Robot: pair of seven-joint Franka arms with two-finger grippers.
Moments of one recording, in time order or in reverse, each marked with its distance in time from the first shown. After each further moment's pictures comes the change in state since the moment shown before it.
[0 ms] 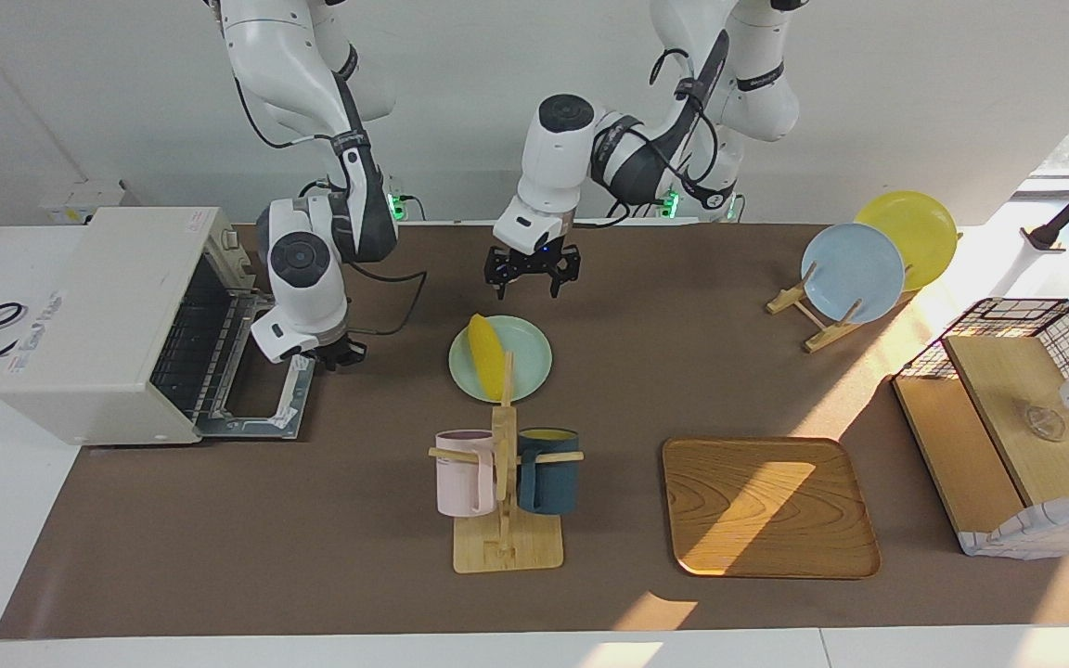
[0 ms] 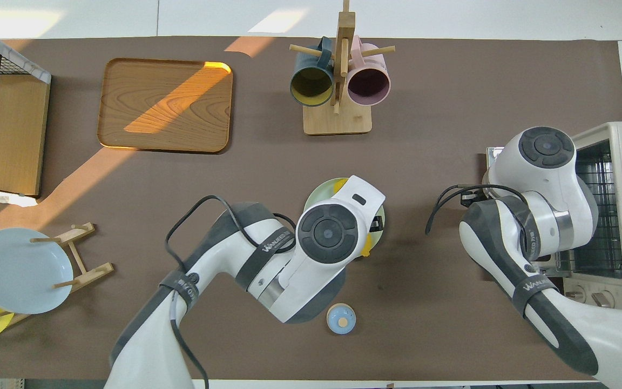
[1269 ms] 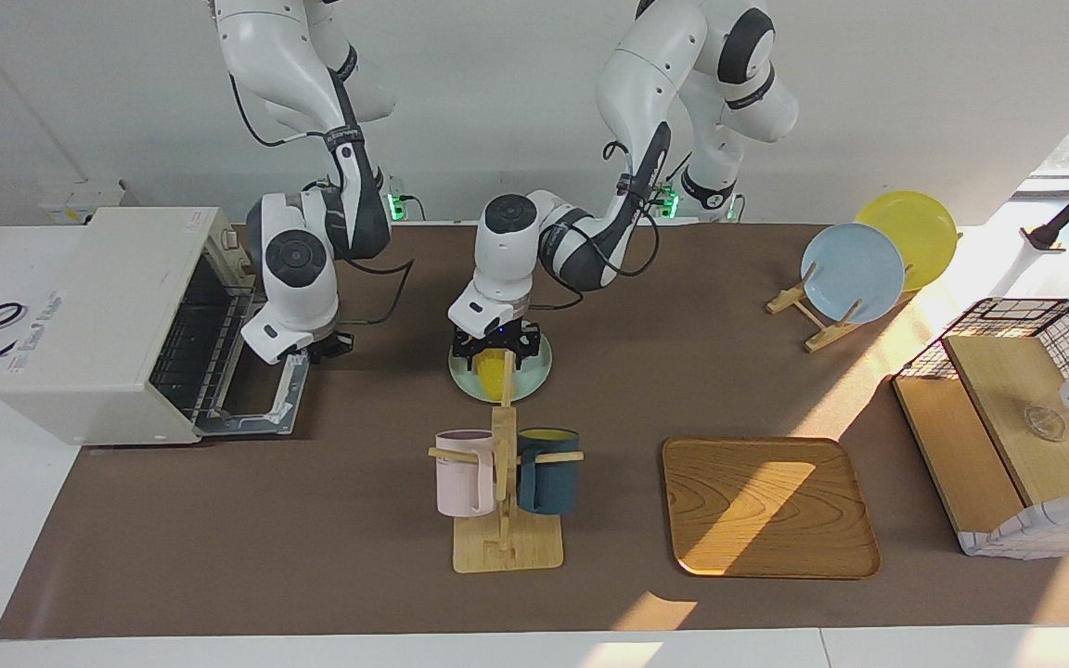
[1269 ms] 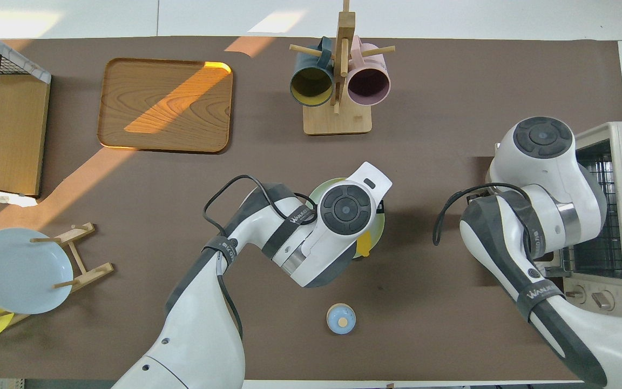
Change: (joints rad) left arm 0.003 0.160 0.020 0.083 0.050 0.087 0.089; right arm -0.013 -0.039 0.029 0.090 -0.070 -0.190 -0.190
